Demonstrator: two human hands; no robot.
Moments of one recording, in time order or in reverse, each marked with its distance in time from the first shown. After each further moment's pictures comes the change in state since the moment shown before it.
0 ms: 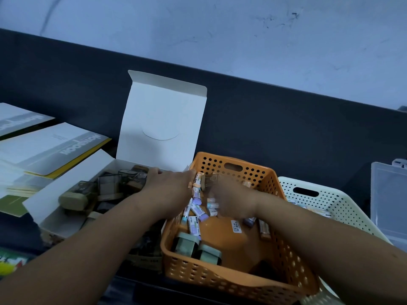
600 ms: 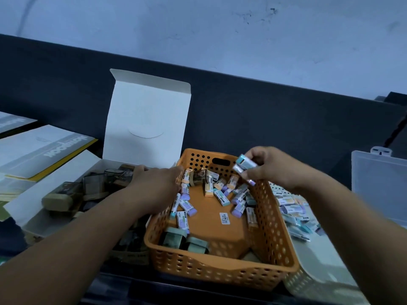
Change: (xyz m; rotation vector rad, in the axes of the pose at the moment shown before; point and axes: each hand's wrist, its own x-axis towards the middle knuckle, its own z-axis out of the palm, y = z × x) left_hand -0.004 0.005 -0.006 0.053 -0.018 -0.004; right_hand -0.075 0.048 -0.054 0.623 0.373 0.108
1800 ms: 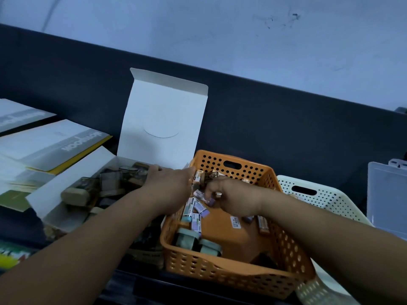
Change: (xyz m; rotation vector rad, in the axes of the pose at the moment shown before) left_hand 0.003 -0.006 0.005 -0.016 0.026 -0.005; right_hand 0.042 -0.007 0.093 -0.588 -0.357 -0.239
